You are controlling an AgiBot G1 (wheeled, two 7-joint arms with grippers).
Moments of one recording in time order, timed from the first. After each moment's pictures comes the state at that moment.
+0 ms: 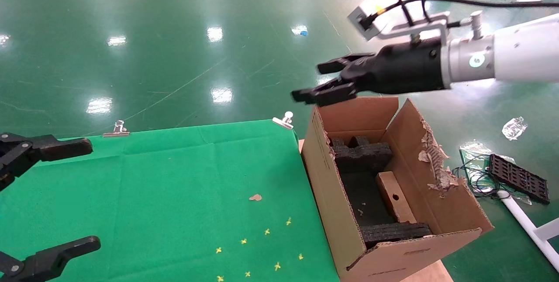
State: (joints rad) left arm -1.08 0.60 0.30 -1.28 0.72 1.49 -0.18; right arm 1.91 -0.58 -1.23 0.90 -0.95 -1.18 0.57
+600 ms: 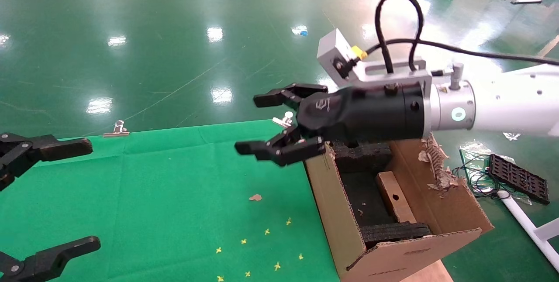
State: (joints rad) left arm -1.08 0.60 0.30 -1.28 0.72 1.49 -0.18; right arm 1.50 -0.60 -0.77 1.09 -0.84 -1.34 0.38
